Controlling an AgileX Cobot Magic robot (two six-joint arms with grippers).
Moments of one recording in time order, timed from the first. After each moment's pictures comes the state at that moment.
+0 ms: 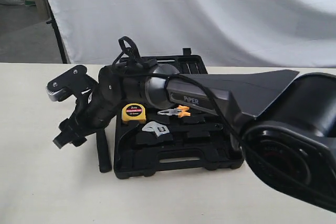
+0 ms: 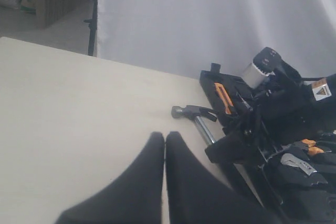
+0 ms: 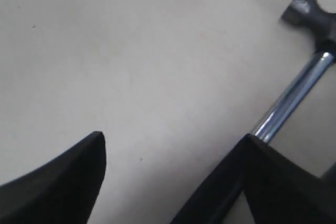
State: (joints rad) left arm 0.13 0.00 -0.01 0.02 0.10 -0.31; right arm 0.97 2.37 -1.92 0.21 0.55 -0.33
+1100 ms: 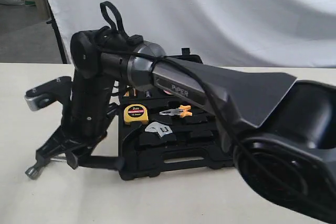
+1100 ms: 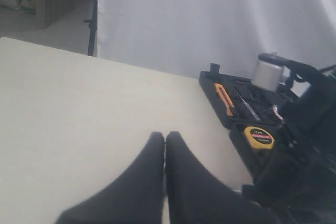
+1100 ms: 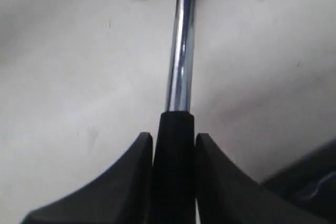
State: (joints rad) left arm 0.13 0.00 -0.01 0.02 0.10 -0.31; right arm 1.02 2.38 -2.15 0.25 1.21 -0.23
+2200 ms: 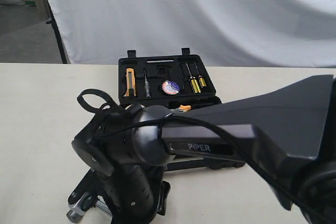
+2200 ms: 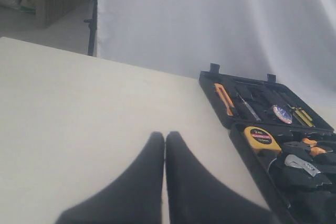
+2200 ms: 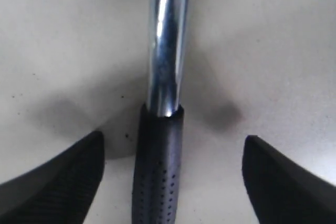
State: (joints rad) left arm 0.13 0.00 -0.01 0.02 0.10 -0.31; right arm 1.17 2.18 -1.51 -0.09 1.16 -0.08
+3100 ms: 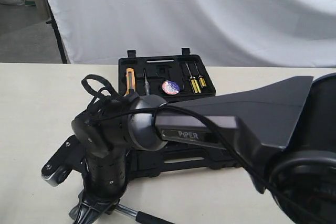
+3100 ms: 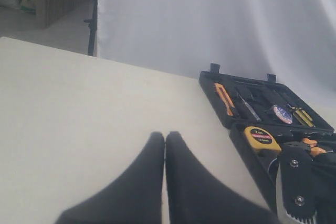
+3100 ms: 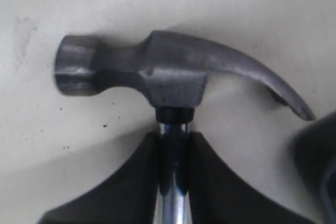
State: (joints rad) left arm 0.13 0.00 -0.01 0.02 0.10 -0.31; right arm 1.14 2.24 -1.63 -0.01 0.90 -0.22
